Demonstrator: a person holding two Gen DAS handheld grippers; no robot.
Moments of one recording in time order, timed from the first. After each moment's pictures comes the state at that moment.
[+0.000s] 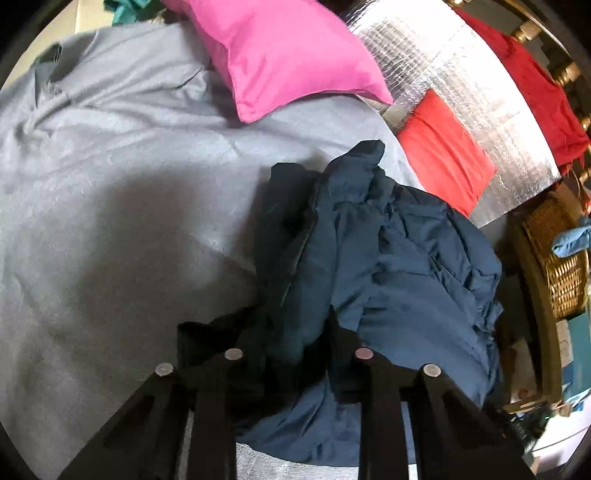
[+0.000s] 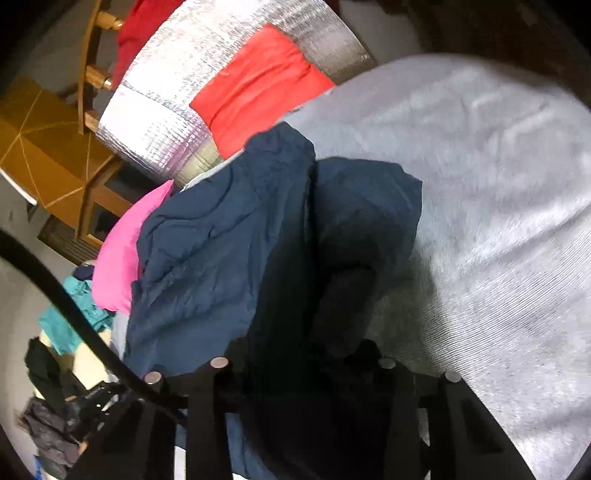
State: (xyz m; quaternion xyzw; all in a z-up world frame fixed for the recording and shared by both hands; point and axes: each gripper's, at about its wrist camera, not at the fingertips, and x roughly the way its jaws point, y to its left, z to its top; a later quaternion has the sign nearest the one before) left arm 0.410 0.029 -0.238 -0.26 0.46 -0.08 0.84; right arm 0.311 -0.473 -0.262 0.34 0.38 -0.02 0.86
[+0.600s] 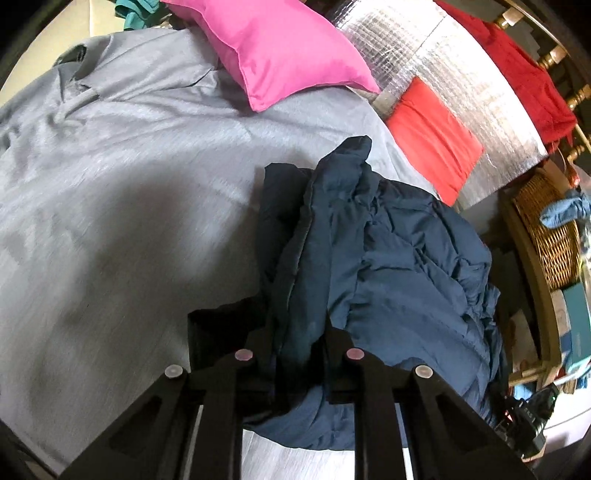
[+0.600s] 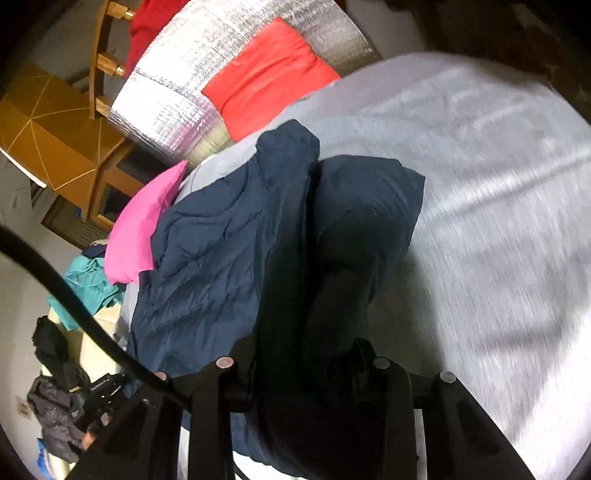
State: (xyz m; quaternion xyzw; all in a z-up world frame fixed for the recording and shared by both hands) left arm 0.355 0.046 -0.227 -0.25 0.48 -0.10 0.84; right arm 0.247 -0.475 -0.245 0.35 0.41 0.00 0.84
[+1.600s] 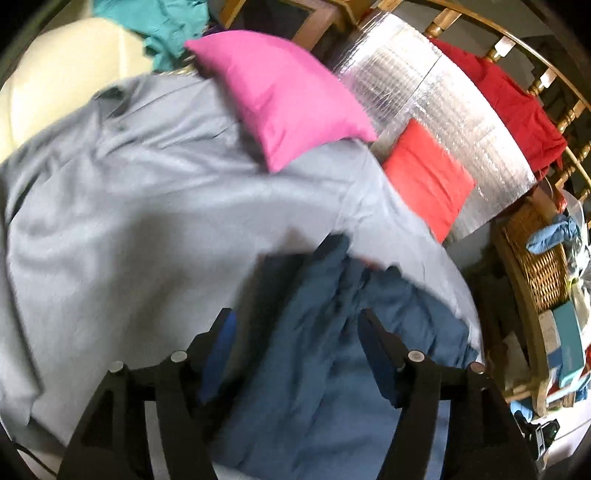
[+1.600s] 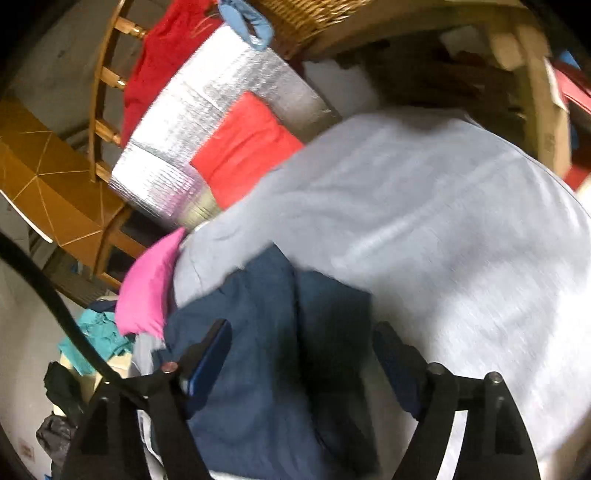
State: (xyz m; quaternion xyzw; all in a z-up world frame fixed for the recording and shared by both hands) left arm 0.343 0.074 -0.168 -0.26 0.42 -0.07 0.87; right arm 0.174 -0.516 -0.182 0.37 0.32 -0.06 0.87
